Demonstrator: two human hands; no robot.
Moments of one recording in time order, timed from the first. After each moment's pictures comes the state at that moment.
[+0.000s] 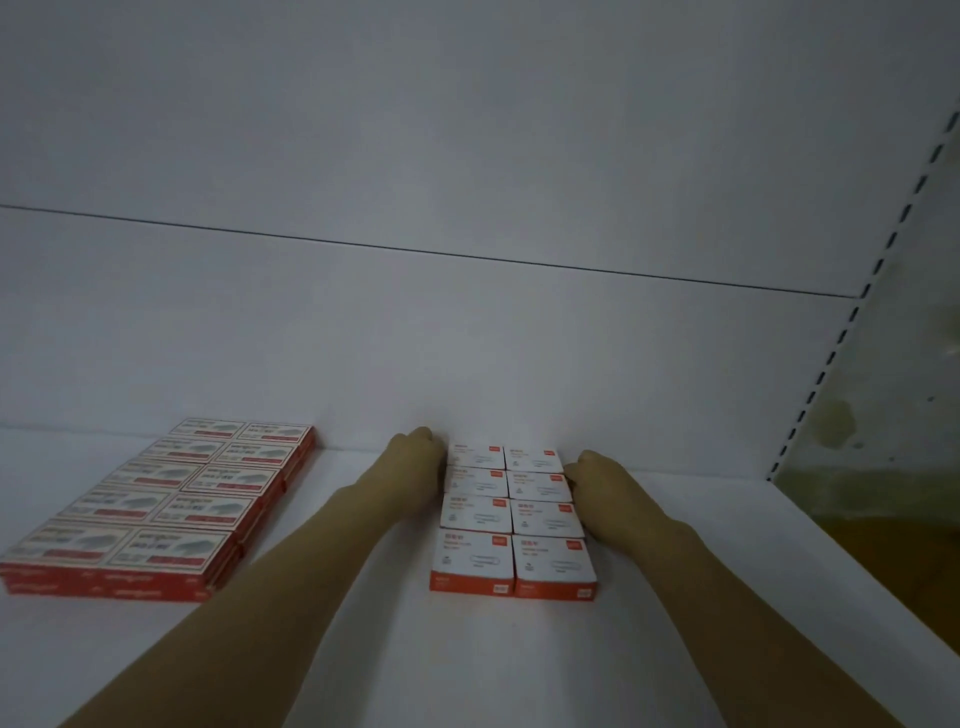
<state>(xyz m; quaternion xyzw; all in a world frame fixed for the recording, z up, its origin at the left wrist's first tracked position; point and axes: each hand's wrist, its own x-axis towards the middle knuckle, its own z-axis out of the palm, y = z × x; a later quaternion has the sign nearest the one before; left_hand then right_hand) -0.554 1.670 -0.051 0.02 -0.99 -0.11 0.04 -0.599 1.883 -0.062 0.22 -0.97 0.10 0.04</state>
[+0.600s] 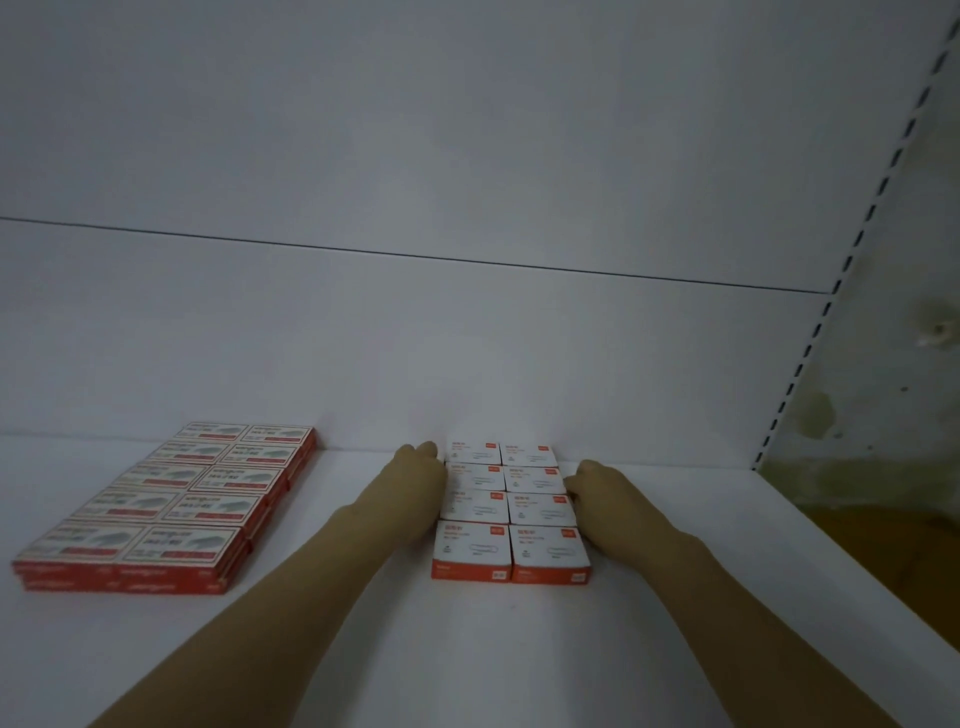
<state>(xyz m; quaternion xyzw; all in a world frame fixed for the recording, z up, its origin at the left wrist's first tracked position) -0.529 1.679 -0.057 -0.01 -1.00 -0.04 0.05 -0.577 1.894 -0.068 0.22 -0.97 0.11 0.04</state>
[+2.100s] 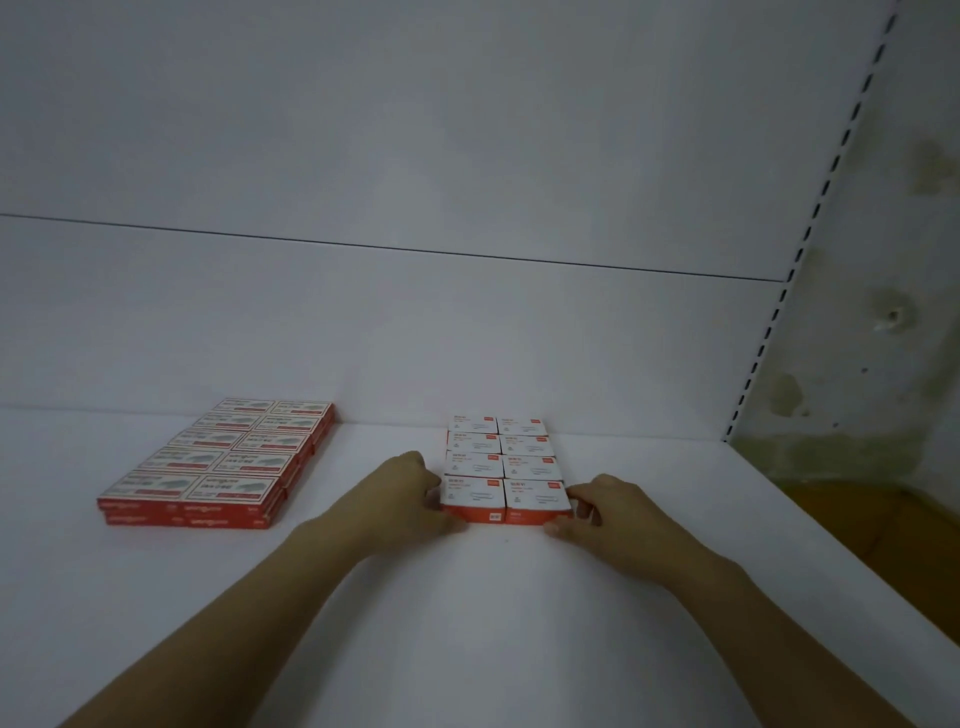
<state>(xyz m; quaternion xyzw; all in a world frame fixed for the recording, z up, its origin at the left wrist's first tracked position) -0.445 1.678 -0.048 -0.04 -0.99 -0.16 0.01 -0.486 1.922 -0.052 0.24 -0.95 0.22 0.00</state>
